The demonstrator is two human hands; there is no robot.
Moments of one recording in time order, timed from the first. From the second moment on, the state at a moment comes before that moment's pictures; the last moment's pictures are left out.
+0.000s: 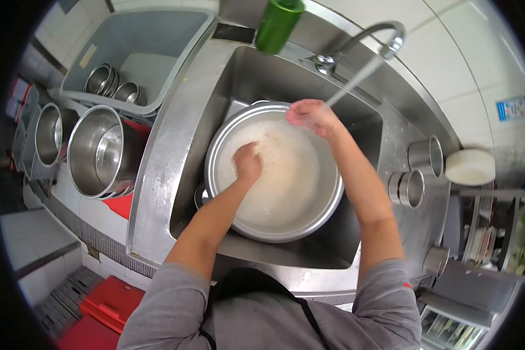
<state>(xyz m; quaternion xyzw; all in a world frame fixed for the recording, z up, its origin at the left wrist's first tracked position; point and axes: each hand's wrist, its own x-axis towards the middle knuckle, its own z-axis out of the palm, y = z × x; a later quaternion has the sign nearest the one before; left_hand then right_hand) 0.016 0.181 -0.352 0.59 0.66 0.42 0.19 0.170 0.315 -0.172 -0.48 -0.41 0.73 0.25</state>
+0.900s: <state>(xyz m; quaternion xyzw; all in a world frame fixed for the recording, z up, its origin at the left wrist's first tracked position) -0.114 0.103 -0.436 0.20 0.78 0.22 0.55 0.306 0.257 -0.276 -0.77 -0.60 0.22 0.05</state>
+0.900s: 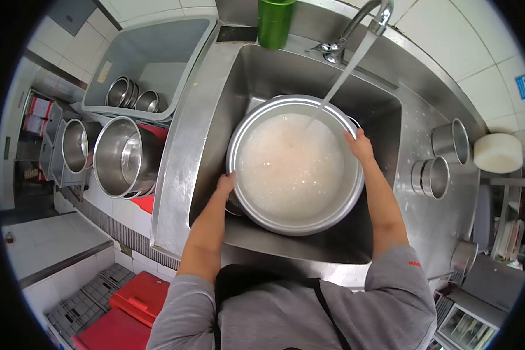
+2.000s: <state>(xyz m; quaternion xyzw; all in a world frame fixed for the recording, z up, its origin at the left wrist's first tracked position) -0.042 0.029 -0.014 0.37 0.46 0.50 0.63 0.411 -0.042 0.064 -0.70 -0.43 0.35 0.45</state>
